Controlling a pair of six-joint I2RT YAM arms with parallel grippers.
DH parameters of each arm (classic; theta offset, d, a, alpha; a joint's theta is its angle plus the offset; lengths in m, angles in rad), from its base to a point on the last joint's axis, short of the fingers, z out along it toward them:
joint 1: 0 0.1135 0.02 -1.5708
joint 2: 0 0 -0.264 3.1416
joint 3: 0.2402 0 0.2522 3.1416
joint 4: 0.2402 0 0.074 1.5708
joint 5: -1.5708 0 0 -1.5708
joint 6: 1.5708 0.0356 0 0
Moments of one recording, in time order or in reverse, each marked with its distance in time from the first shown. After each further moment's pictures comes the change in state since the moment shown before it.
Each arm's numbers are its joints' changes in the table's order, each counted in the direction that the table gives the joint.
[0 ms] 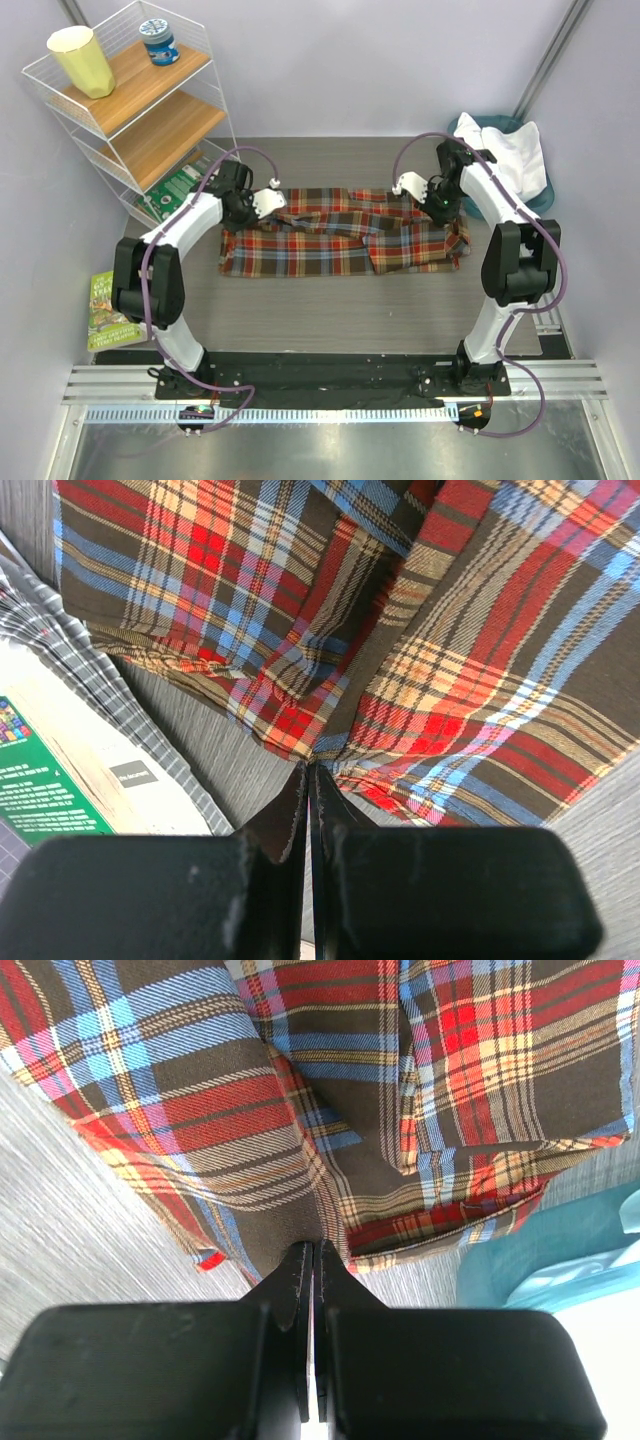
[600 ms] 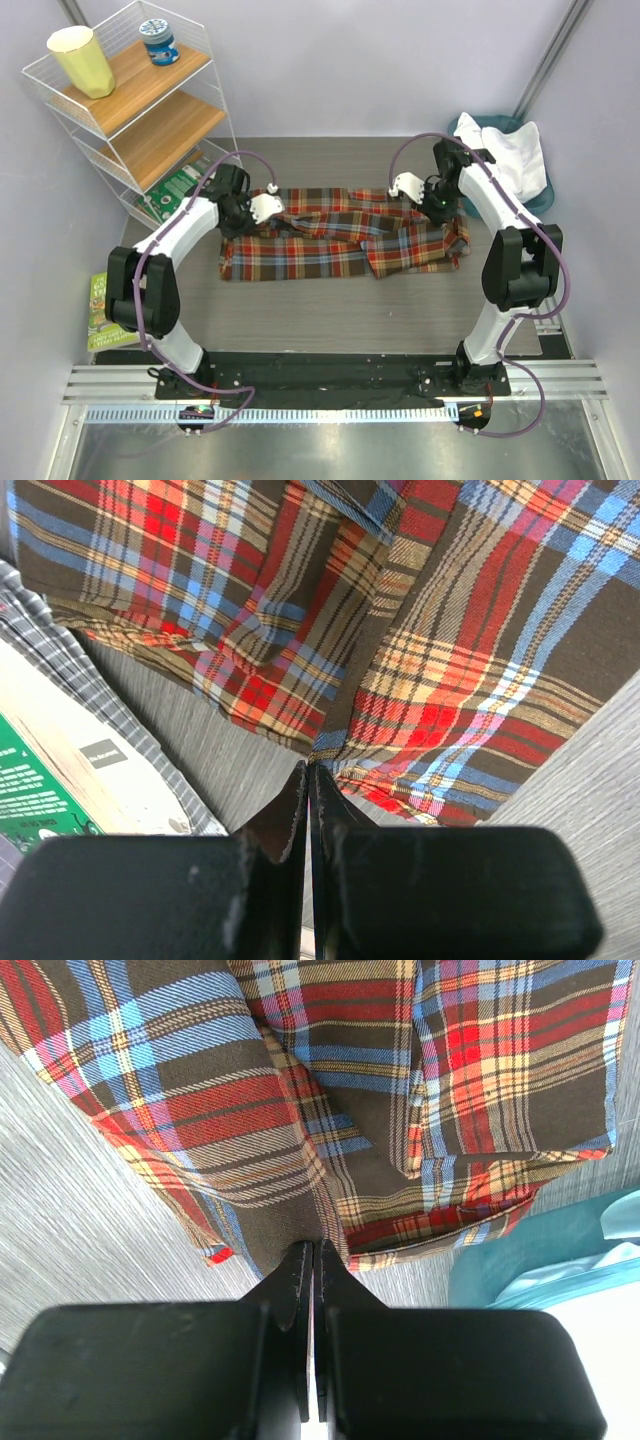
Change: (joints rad) left arm 0.000 -0.066 -0.042 0.055 -0.015 -0.001; right arm 0.030 -0.031 0.000 0.022 0.003 -0.014
